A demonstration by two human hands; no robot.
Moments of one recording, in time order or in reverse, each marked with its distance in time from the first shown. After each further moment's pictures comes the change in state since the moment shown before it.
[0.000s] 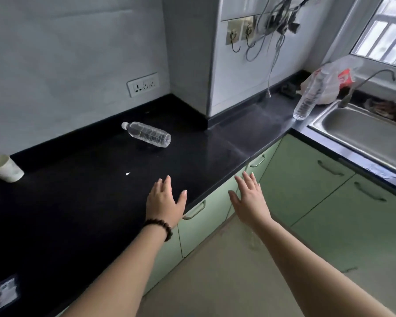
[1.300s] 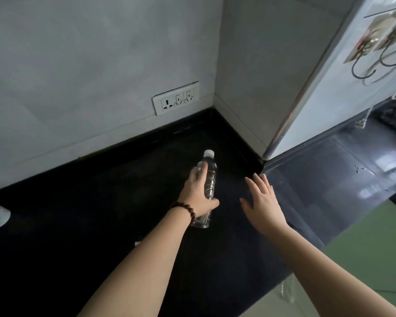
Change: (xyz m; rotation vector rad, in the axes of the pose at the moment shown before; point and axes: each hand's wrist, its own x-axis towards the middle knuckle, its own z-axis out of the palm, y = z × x) left_hand 0.322 -0.015 0.034 -0.109 -0.317 -0.051; right_hand 0.314 -0.058 0.072 -0.032 -0.172 -0.184
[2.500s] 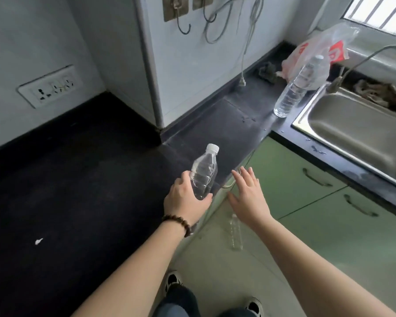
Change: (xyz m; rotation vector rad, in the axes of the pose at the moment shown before) left_hand -0.106 0.154 0.159 0.077 0.154 0.165; right_hand -0.159 0.158 -0.060 0.023 0.158 0.287
